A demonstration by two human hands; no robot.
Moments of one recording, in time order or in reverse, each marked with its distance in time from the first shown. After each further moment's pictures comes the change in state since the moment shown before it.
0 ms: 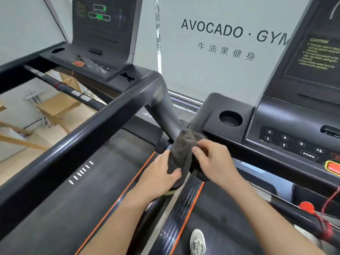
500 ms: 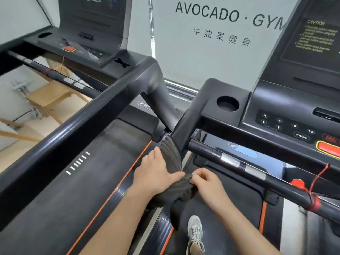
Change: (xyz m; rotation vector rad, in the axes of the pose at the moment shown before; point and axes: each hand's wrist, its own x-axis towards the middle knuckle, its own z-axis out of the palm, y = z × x) left_hand -0.029 -0.010 0.009 0.196 -0.058 -0.143; right_hand -0.090 0.002 0.040 0.394 -0.166 0.627
